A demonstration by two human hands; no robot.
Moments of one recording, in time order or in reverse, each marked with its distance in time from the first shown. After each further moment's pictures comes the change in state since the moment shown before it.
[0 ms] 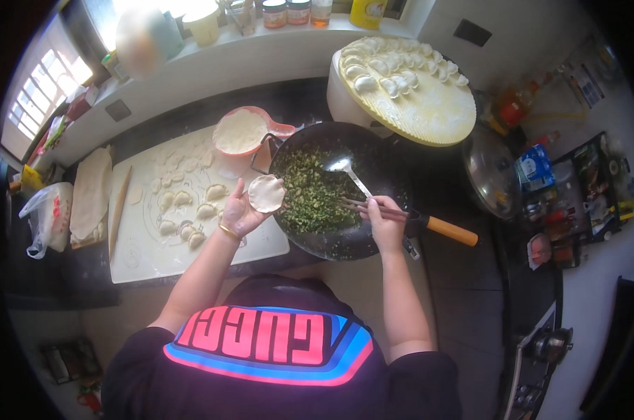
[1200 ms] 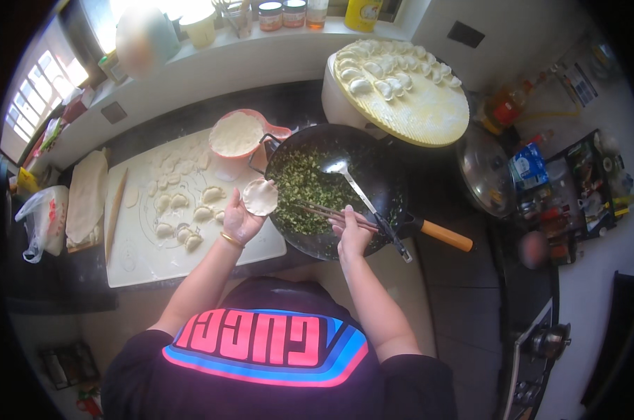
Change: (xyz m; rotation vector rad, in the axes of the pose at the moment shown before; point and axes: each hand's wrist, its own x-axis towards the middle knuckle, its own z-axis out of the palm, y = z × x) left_hand 0.001 -0.011 -0.021 -0.116 -0.013 0.163; right_hand -0.022 0.046 0.057 0.376 0.395 0.409
